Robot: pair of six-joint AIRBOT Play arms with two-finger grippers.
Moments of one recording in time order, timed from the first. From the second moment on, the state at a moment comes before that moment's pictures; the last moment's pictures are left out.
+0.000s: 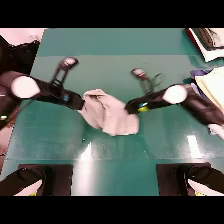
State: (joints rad) left arm -0.44 -1.02 1.17 1.35 -1.16 -1.53; right arm 0.47 -1.13 1.05 -1.09 0.97 1.49
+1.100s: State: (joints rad) left arm -0.44 -0.93 2.06 1.38 -1.36 -1.54; right arm -0.32 -0.71 1.67 -1.22 1.37 1.53
